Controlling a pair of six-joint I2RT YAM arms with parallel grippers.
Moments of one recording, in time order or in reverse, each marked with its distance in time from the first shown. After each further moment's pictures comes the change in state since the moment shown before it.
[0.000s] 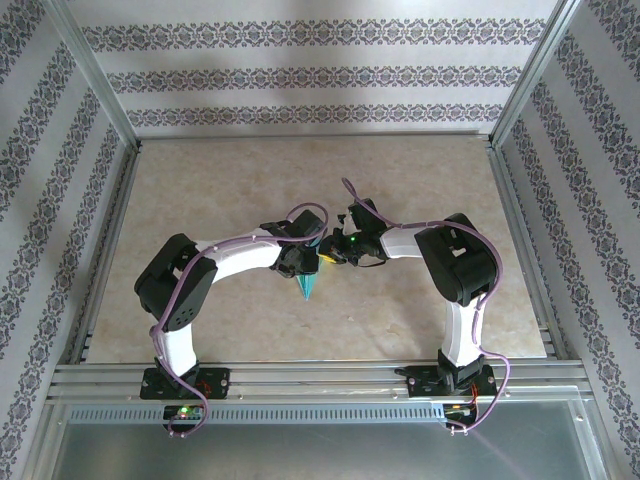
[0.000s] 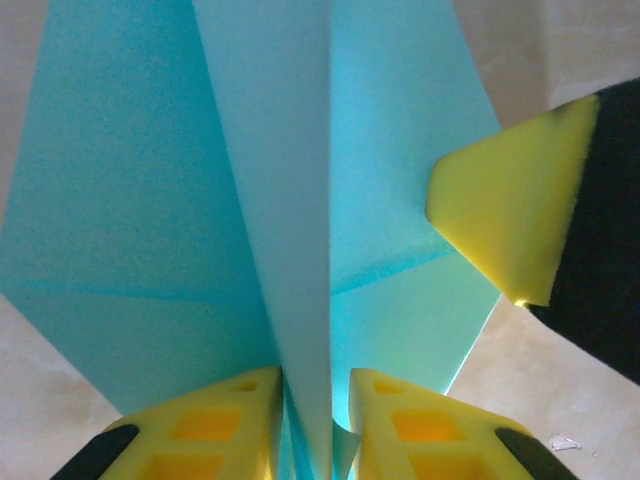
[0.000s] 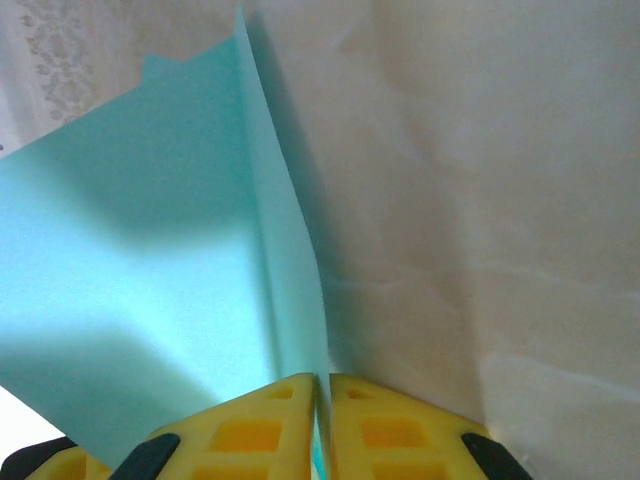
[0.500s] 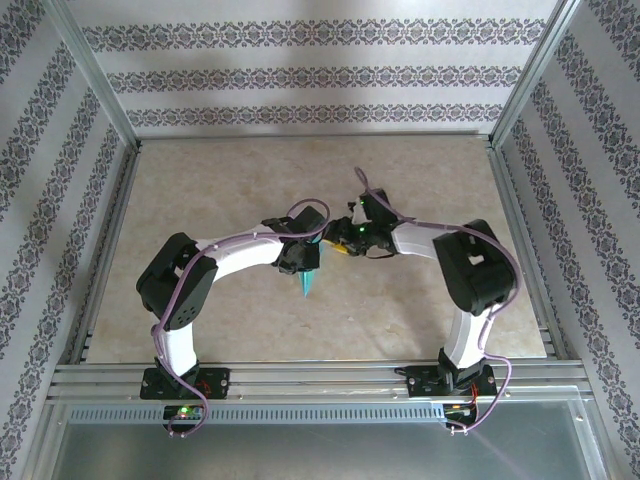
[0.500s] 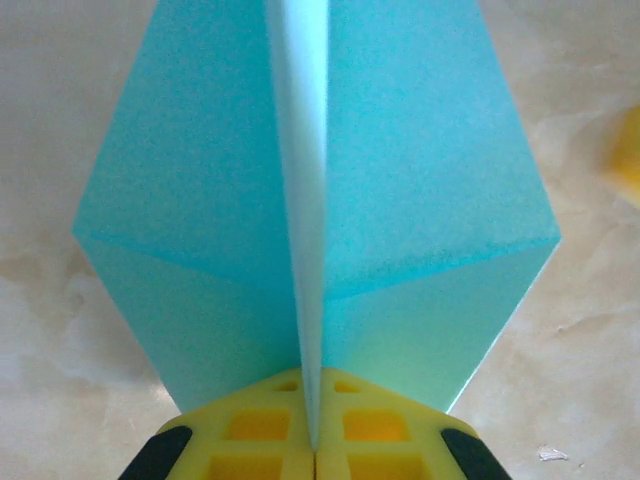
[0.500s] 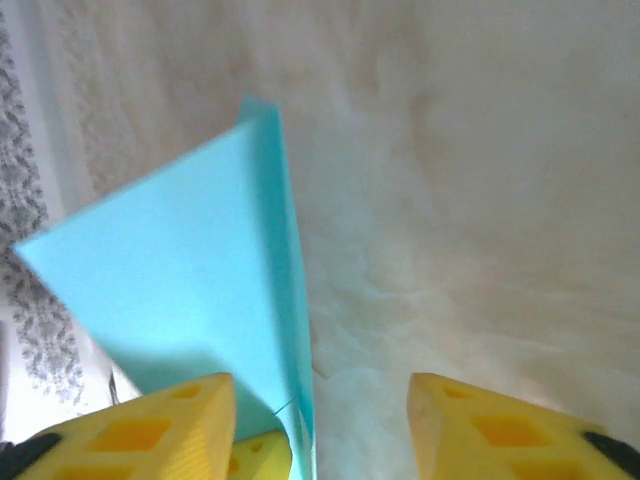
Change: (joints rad) left arm 0.003 0.010 0.055 -0.051 -0.032 0.000; right arm -0.071 -0.144 0.001 -0.082 0.053 -0.064
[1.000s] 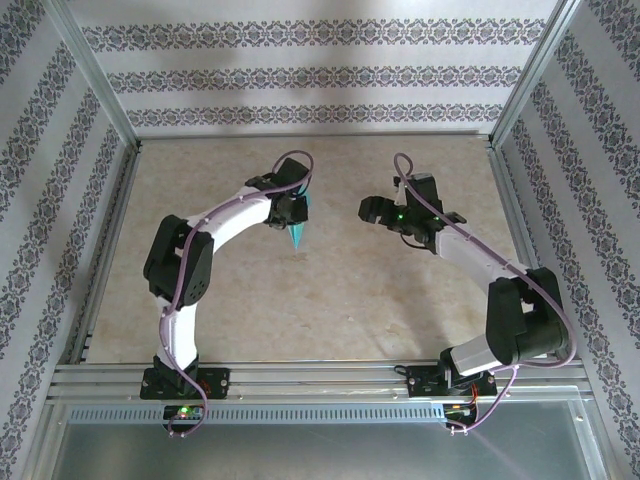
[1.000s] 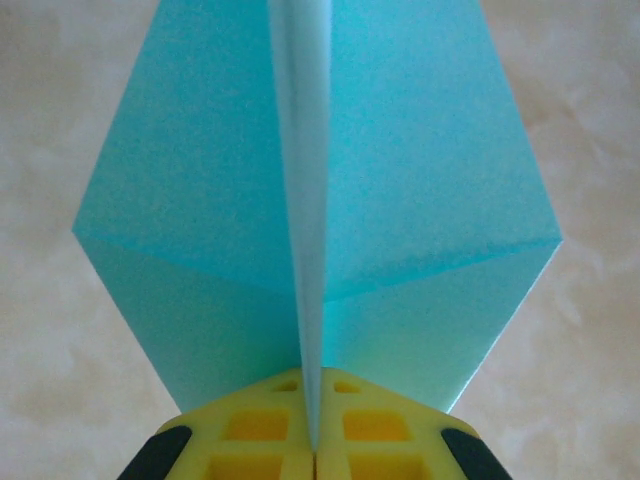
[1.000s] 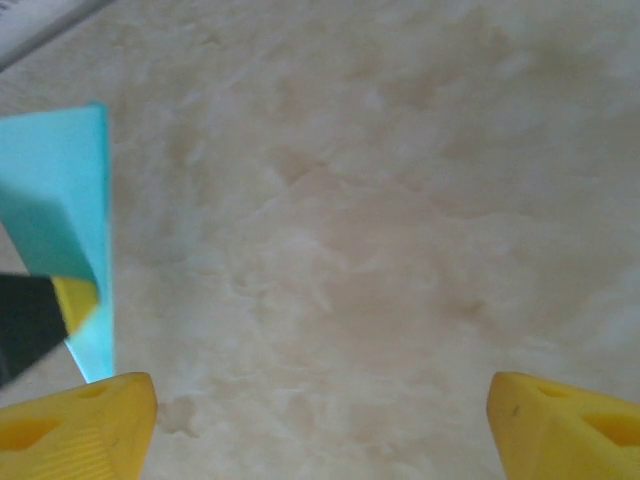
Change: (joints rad) left arm 0.216 0.151 0.346 -0.072 -0.013 0.164; right arm -0.145 -0.352 -0.046 -0.222 0.345 -0.318
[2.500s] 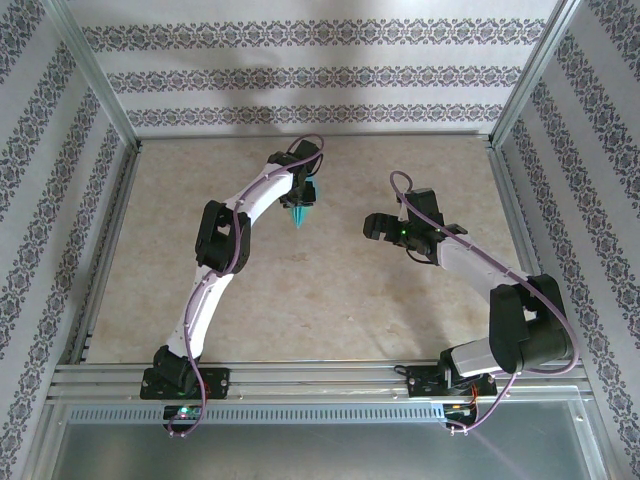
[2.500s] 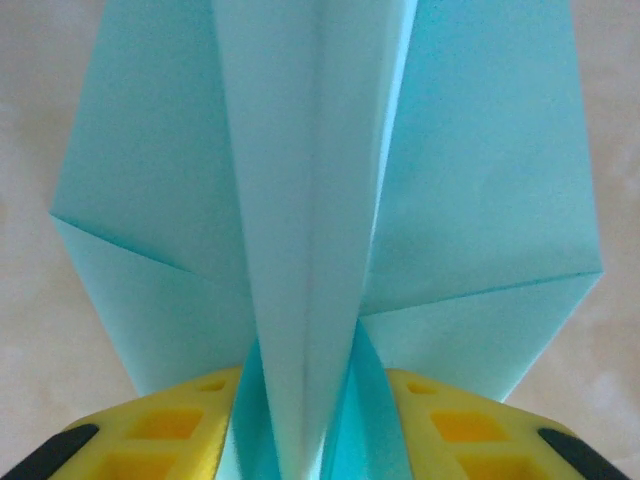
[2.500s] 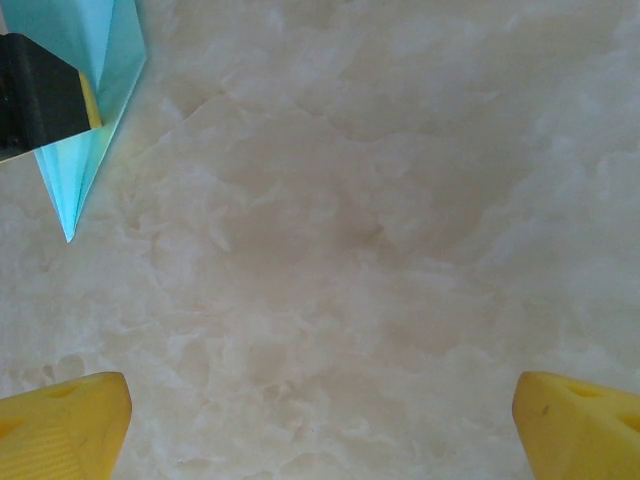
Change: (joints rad) left arm 0.057 0.542 0.726 -0.336 -0.053 0.014; right arm 0.002 -0.035 -0.103 -0.024 0.074 -0.056
